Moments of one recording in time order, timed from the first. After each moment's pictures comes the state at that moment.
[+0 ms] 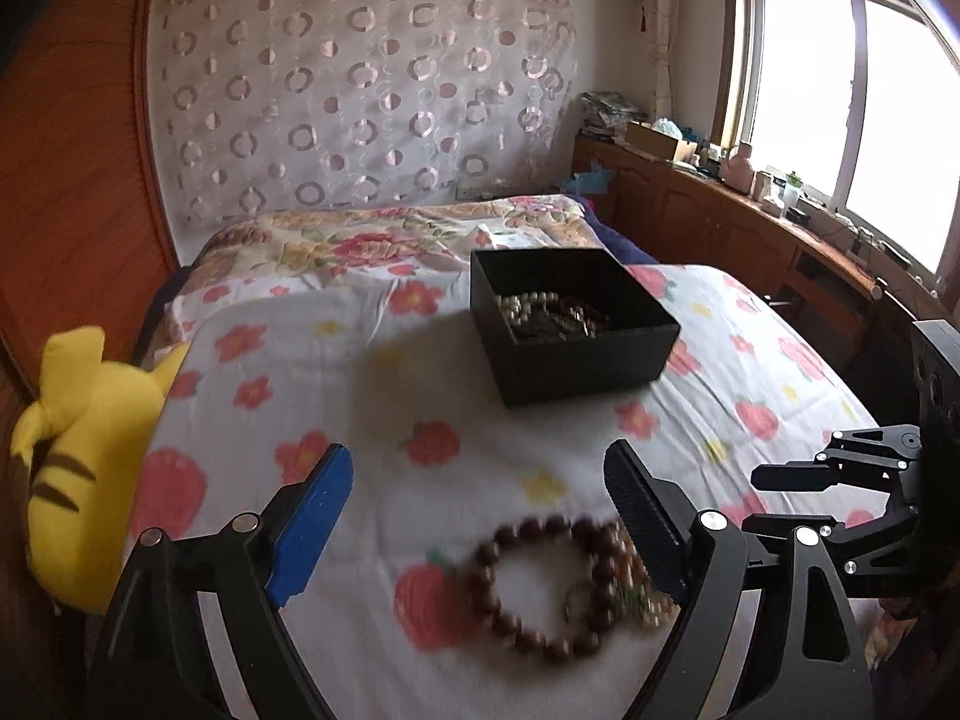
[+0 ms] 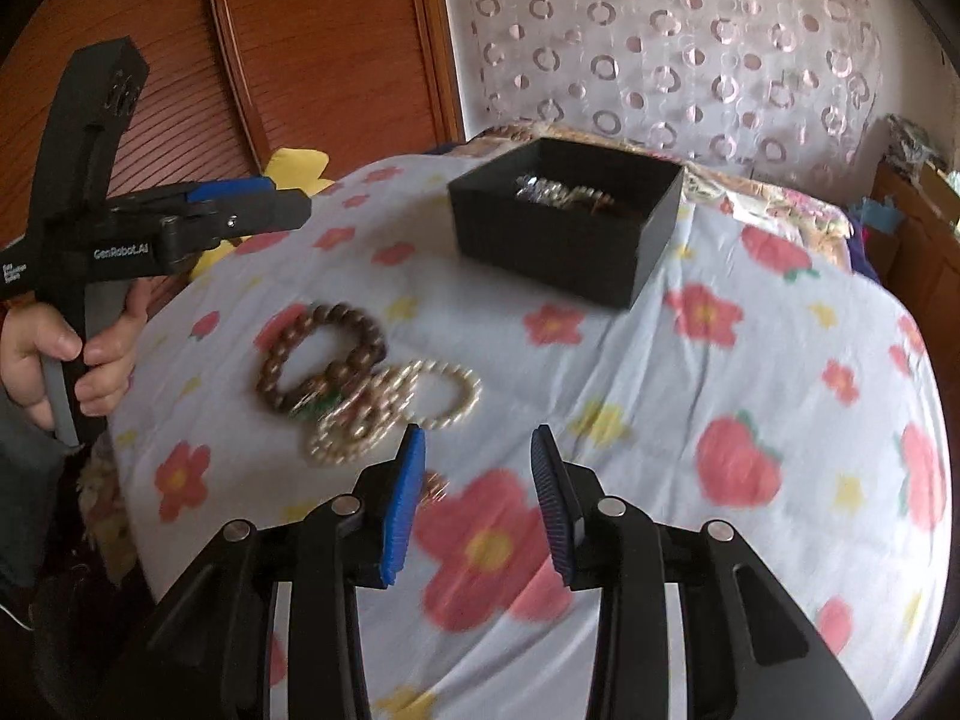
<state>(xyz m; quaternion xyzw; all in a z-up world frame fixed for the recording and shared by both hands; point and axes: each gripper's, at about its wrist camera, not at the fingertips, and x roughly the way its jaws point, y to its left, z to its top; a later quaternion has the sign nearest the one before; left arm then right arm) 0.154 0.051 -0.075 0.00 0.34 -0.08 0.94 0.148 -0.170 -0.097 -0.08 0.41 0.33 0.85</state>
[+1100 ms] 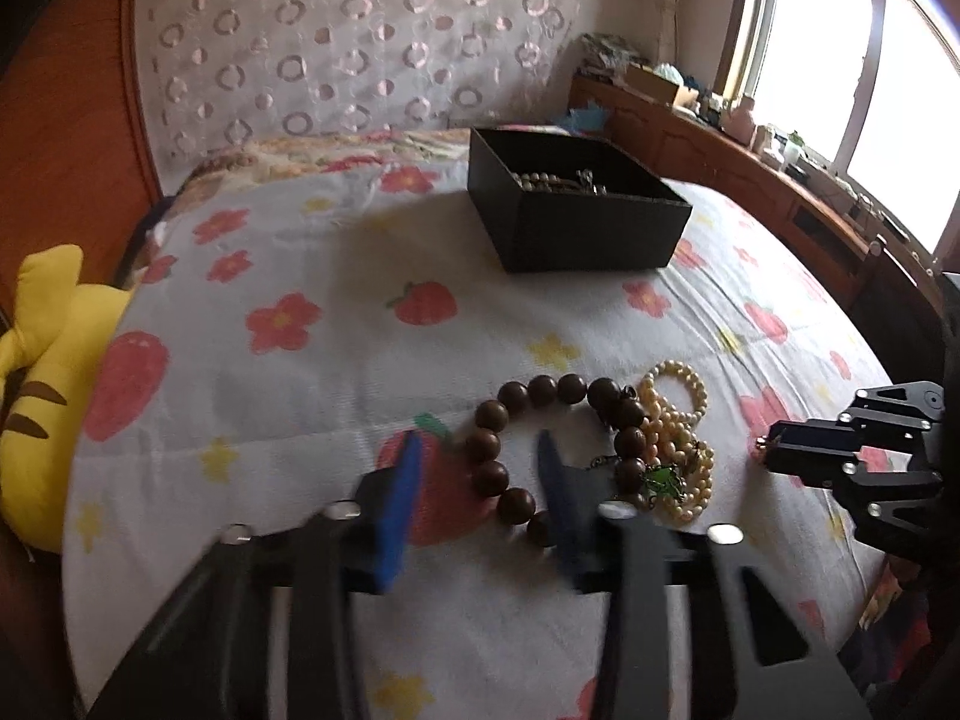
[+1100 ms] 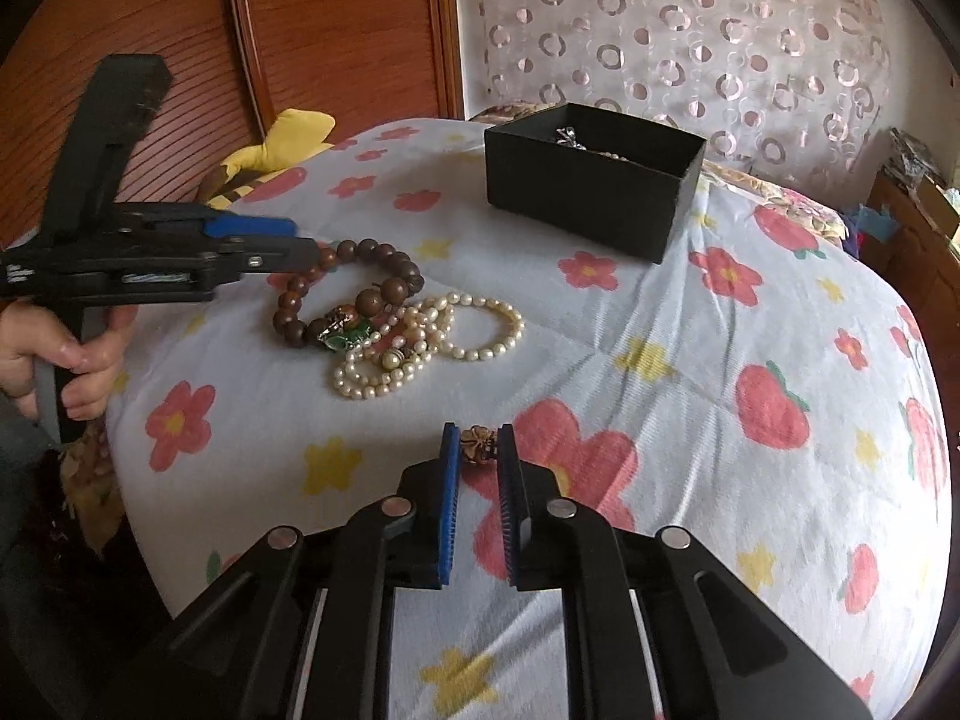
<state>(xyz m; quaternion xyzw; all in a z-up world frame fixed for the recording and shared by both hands) 0.150 0.058 -0.128 -0.01 0.42 -0.10 0.90 0.124 -0.163 -0.110 -0.12 0.41 0.32 0.85</state>
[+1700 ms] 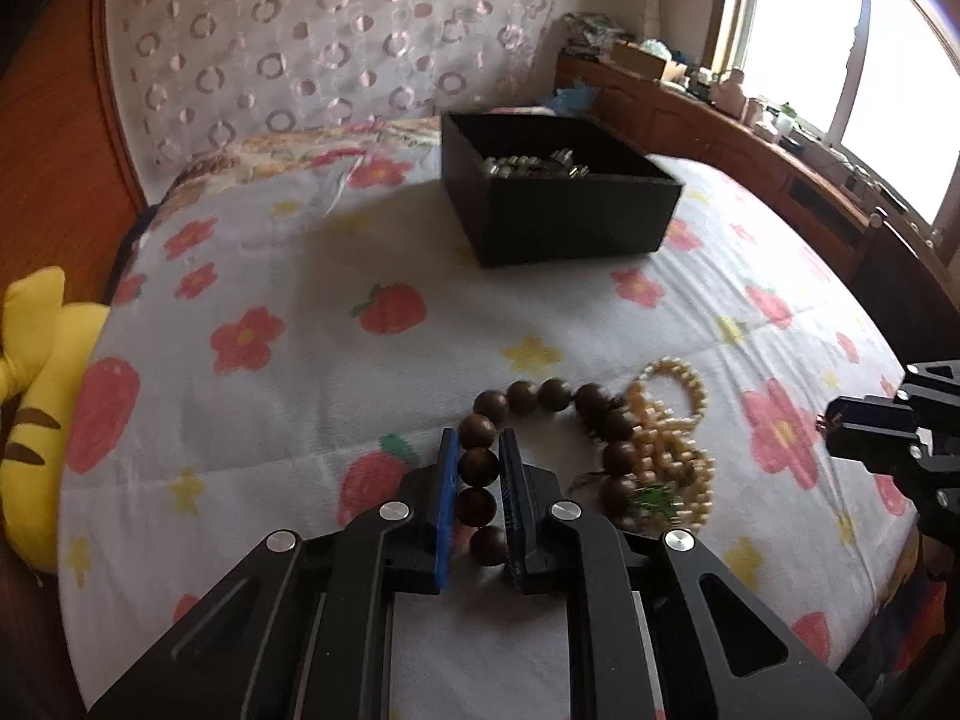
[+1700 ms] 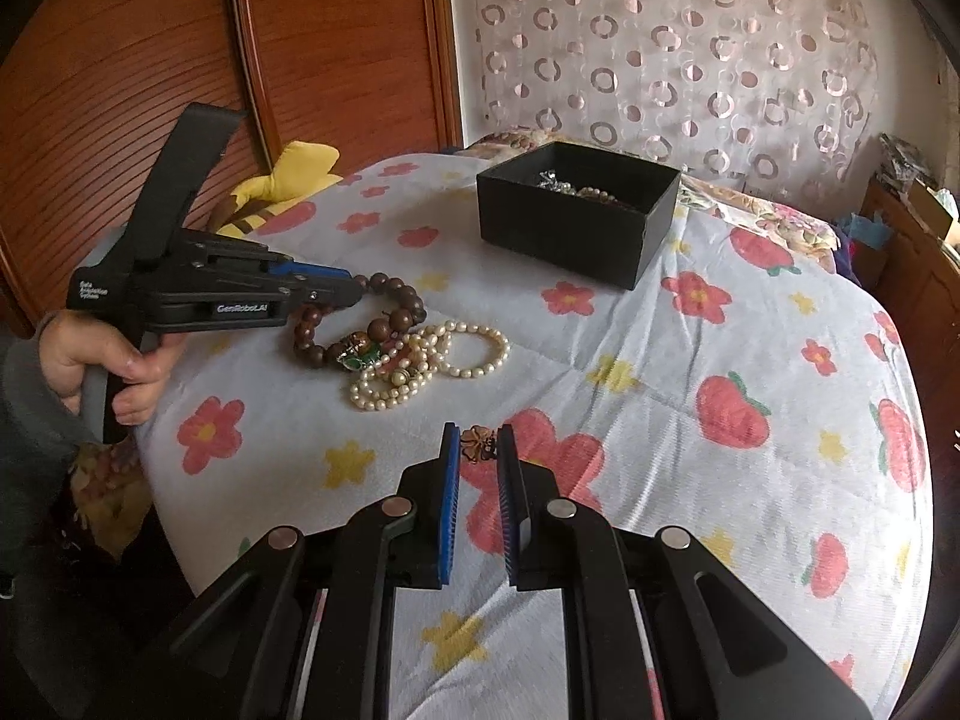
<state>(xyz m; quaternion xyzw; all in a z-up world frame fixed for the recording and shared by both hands) 0.159 0.038 -0.125 0.02 0.42 -0.11 0.90 0.115 -0.181 -0.084 -0.10 0.39 0.32 0.86</state>
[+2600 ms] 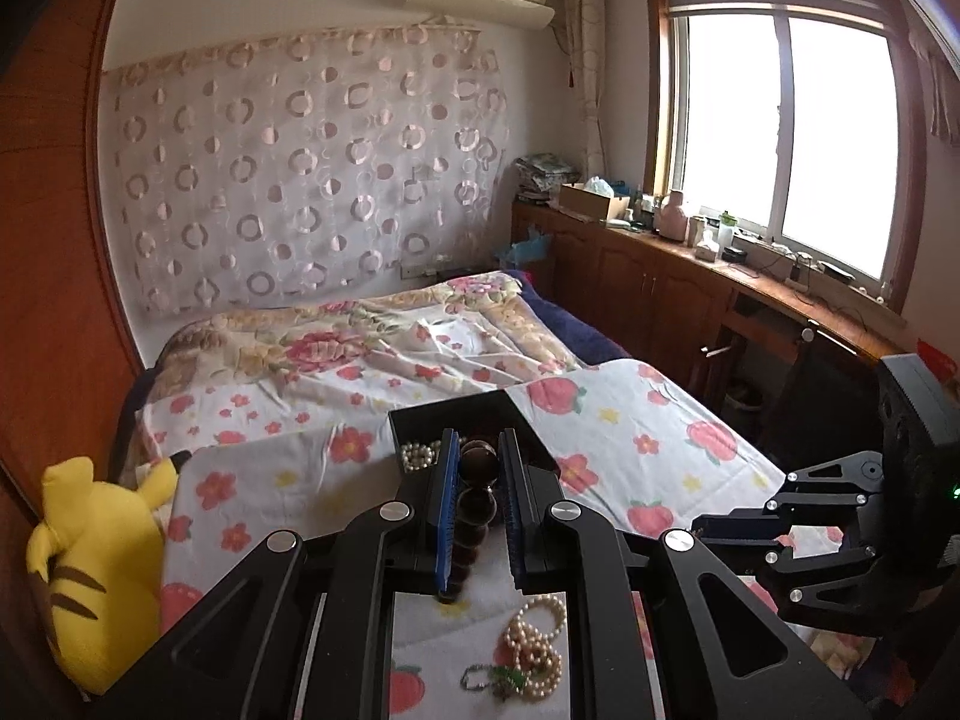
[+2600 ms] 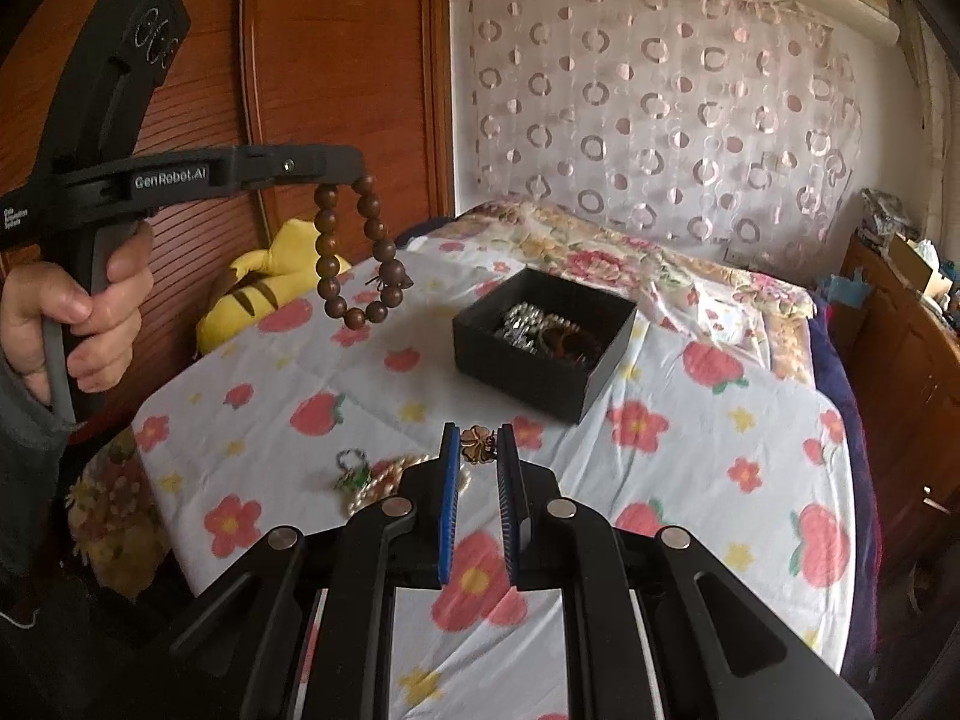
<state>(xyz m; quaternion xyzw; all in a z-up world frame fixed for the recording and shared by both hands) 0.152 0.003 0.035 0.03 0.26 -0.15 0.95 0.132 -0.190 -0.004 -0.11 0.32 0.31 0.89</state>
